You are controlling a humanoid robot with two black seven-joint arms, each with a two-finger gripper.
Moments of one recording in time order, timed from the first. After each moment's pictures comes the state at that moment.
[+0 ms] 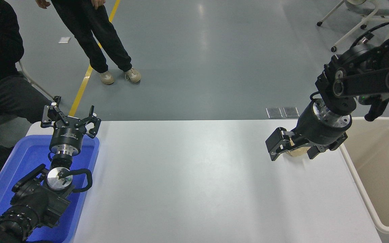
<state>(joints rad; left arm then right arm) -0.66 0.16 -0.94 -0.29 -0.24 -0.65 -0.40 2.22 -0.19 -1.33 1.53 -0.11 0.62 0.08</state>
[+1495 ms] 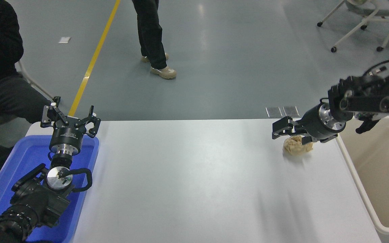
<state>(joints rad) -0.65 0.16 -0.94 -0.29 -0.24 -0.65 -0.40 1.55 -0.43 -0.96 0.96 -0.28 0.33 0.07</state>
